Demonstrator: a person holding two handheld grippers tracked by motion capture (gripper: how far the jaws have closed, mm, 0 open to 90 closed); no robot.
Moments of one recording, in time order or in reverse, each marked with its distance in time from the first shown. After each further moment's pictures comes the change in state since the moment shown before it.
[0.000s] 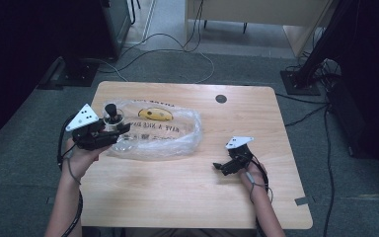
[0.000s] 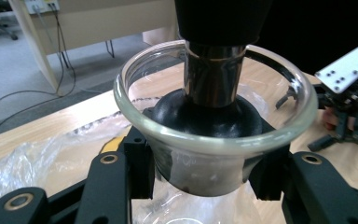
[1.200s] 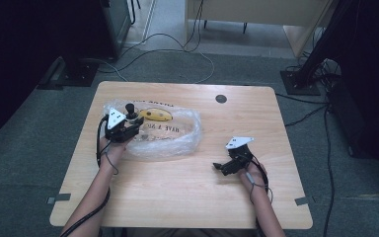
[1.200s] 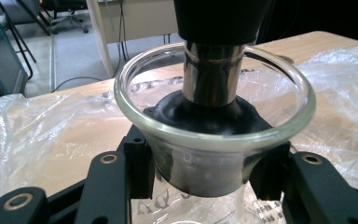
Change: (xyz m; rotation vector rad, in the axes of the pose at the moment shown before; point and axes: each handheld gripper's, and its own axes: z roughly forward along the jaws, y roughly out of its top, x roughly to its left) left arm 0.029 -0.075 0.105 -0.016 0.244 -0.058; right arm 0.001 0.000 0.000 -0.001 -0.008 0.006
